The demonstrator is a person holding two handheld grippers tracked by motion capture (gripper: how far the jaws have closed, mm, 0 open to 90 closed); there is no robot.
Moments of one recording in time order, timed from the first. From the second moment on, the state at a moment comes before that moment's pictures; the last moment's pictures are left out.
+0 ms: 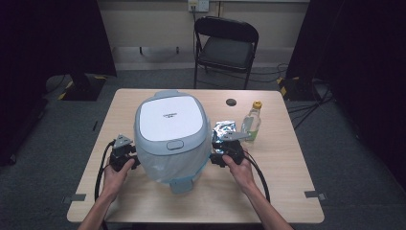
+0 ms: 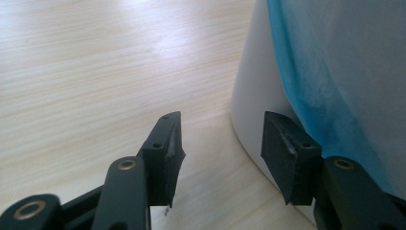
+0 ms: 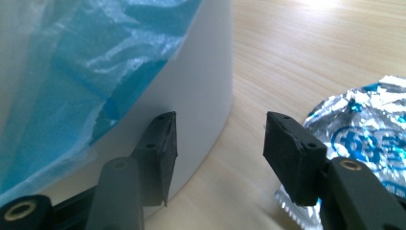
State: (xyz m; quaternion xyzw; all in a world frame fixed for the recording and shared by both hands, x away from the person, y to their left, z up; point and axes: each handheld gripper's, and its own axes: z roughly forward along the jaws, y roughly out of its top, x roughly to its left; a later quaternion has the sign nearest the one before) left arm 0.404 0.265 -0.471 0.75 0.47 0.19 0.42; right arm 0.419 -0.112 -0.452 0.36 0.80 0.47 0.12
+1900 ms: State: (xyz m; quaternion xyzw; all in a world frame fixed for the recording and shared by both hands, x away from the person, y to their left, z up) left arm 0.391 0.310 -0.477 0.74 0.50 0.17 0.41; right arm 0.420 -0.119 -0.441 0.36 0.81 0.45 0.13
